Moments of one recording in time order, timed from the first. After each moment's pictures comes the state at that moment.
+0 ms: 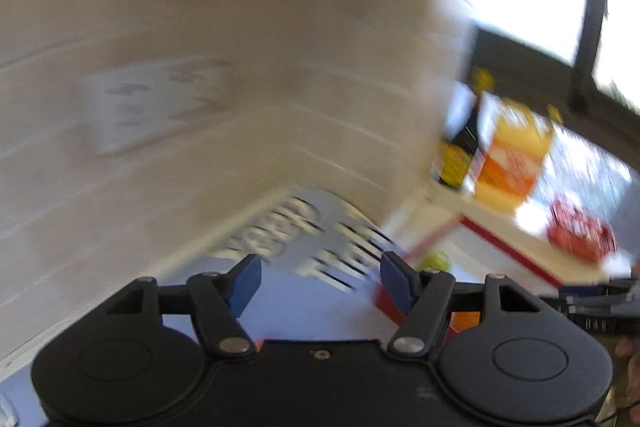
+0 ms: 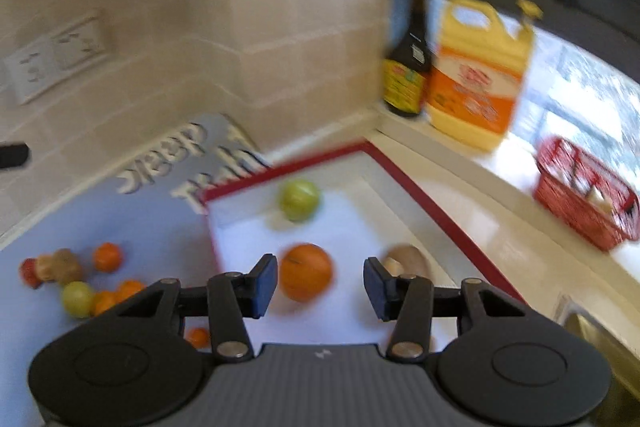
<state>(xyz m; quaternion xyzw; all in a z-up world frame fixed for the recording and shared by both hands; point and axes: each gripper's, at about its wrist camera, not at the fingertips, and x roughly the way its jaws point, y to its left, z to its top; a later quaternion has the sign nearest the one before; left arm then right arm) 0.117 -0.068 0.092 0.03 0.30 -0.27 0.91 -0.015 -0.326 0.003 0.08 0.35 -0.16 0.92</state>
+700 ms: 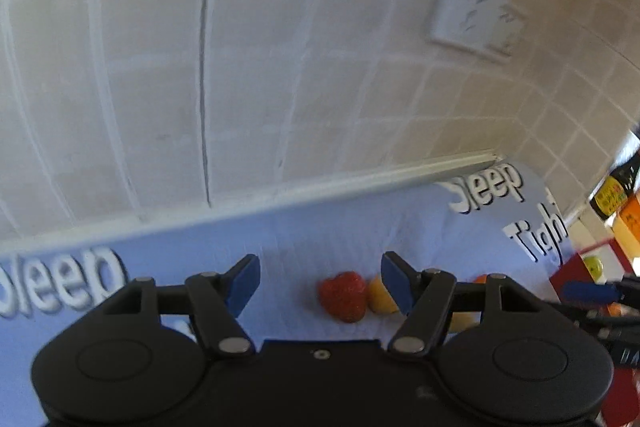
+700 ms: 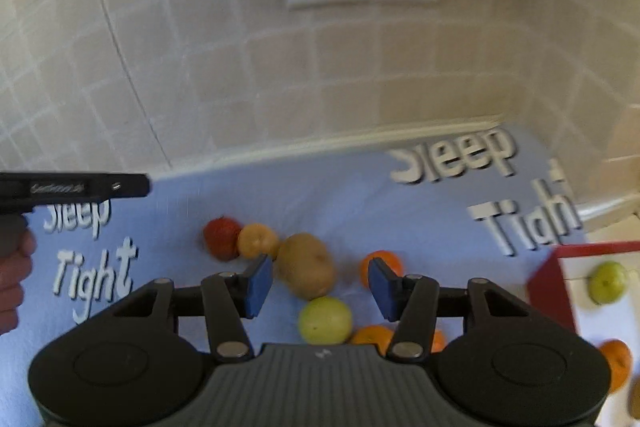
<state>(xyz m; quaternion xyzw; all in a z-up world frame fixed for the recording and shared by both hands) 0.163 0.121 -0.001 -0.08 0.40 -0.08 0.91 0.120 -0.107 -0.020 -0.02 0.40 0.10 0.91</state>
